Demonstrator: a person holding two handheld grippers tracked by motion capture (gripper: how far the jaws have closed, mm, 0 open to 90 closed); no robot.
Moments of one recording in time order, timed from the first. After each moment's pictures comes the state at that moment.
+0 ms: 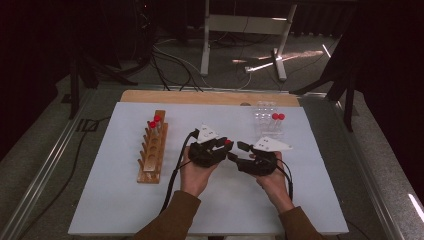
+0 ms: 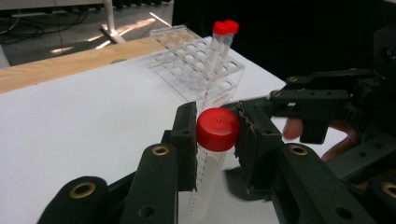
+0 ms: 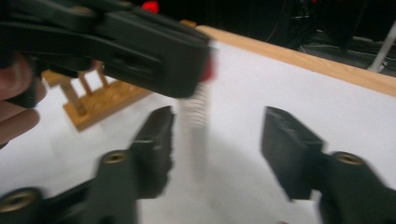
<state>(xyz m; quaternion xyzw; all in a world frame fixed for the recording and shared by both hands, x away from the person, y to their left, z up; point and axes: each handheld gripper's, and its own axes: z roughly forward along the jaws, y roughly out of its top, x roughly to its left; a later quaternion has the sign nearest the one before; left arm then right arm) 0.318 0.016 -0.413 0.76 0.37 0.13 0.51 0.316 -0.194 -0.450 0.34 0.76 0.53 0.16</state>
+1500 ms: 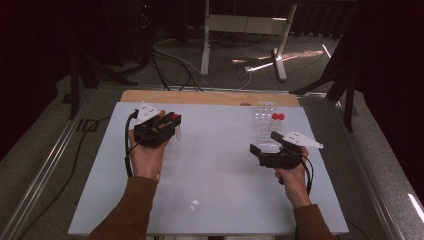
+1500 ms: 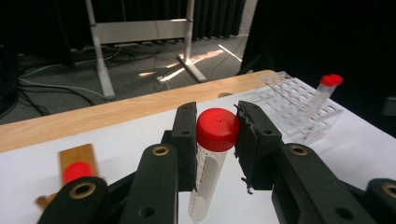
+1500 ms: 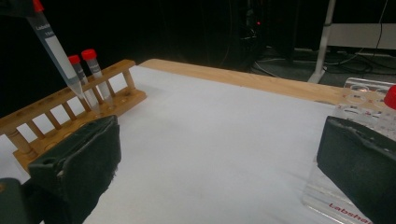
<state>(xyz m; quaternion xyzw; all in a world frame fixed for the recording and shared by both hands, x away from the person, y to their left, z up) 0.334 0.140 -0.368 0.70 0.45 0.24 0.50 0.323 -0.253 -0.438 0.41 0.70 0.55 0.21</state>
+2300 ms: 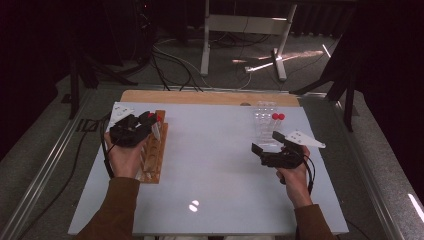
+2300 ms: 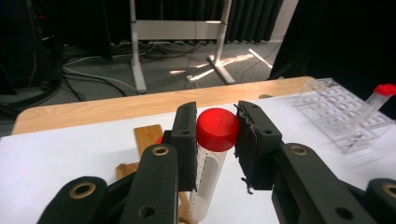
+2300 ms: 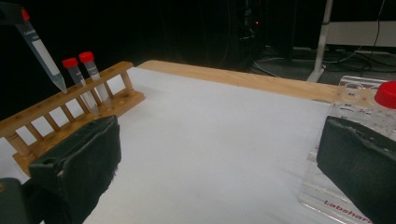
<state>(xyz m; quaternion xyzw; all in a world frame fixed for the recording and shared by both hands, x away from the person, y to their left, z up) 0.333 0.190 -0.375 0.67 0.50 0.27 0.48 0.324 -0.257 -0.438 0.41 0.70 0.55 0.20</state>
